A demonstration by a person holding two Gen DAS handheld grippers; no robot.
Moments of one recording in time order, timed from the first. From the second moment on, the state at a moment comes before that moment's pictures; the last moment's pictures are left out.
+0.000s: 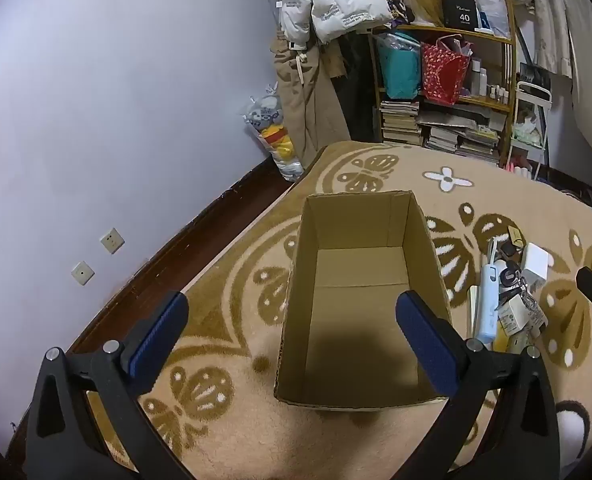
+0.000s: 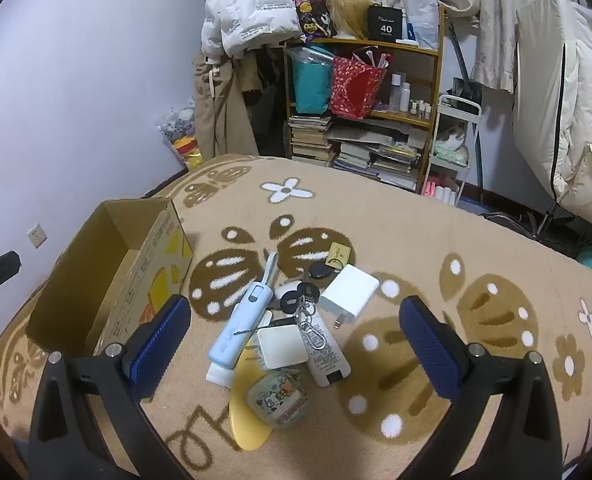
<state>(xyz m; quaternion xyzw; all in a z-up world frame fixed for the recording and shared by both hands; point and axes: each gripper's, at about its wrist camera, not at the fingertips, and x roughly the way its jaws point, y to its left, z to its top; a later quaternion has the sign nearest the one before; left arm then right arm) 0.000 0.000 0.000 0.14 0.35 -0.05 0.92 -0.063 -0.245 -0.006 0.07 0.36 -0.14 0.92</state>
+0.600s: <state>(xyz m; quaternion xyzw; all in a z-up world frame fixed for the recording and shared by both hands) 0.001 0.001 0.001 0.14 0.35 -0.05 0.92 -0.060 -0.242 -0.007 0.06 0.37 -0.14 0.91</state>
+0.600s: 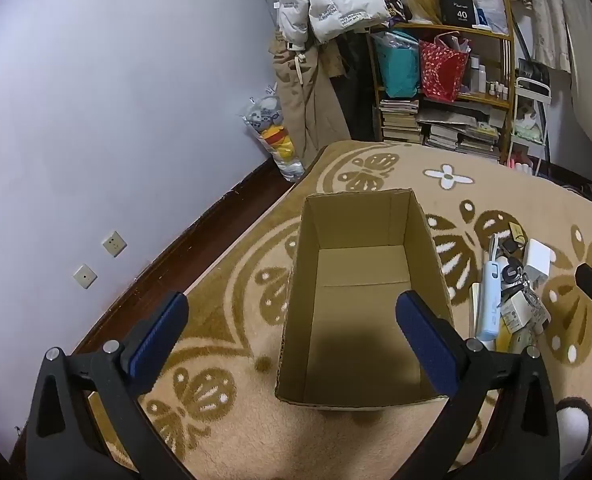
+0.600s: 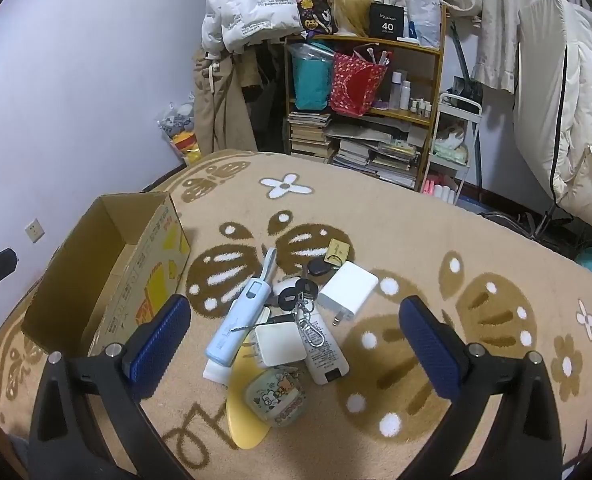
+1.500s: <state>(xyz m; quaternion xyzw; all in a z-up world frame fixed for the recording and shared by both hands) 0.000 -0.004 -0.006 0.16 0.35 -0.04 0.92 -0.060 -0.243 -0.011 0.07 0.38 -0.14 0.91</state>
